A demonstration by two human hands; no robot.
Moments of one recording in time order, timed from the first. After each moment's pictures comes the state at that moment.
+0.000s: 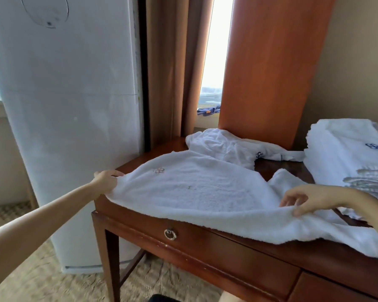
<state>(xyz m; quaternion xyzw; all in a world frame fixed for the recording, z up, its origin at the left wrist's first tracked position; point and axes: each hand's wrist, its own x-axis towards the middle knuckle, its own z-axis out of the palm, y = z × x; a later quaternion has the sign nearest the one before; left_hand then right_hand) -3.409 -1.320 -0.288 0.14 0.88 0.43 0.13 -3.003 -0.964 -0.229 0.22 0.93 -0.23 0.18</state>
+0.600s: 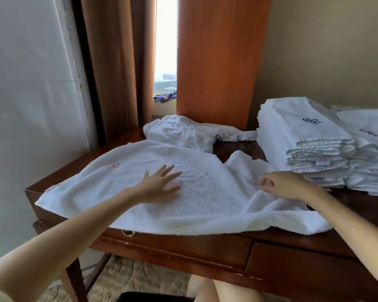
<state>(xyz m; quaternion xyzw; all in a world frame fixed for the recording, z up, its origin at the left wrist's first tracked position) -3.271 -1.162 -0.321 0.61 0.79 0.06 0.06 -2.958 -0.948 -0.275 0.38 0.92 -0.01 0.06</state>
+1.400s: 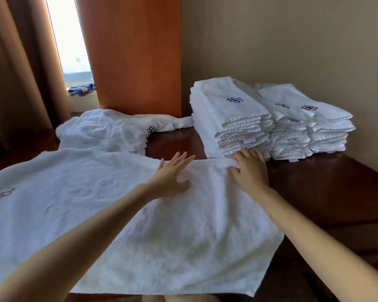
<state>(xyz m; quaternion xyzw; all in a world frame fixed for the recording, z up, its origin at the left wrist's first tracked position) -3.132 -1.003 -0.327 0.75 0.64 0.16 0.06 -2.893 -0.910 -0.334 0.46 0.82 0.12 -0.33</state>
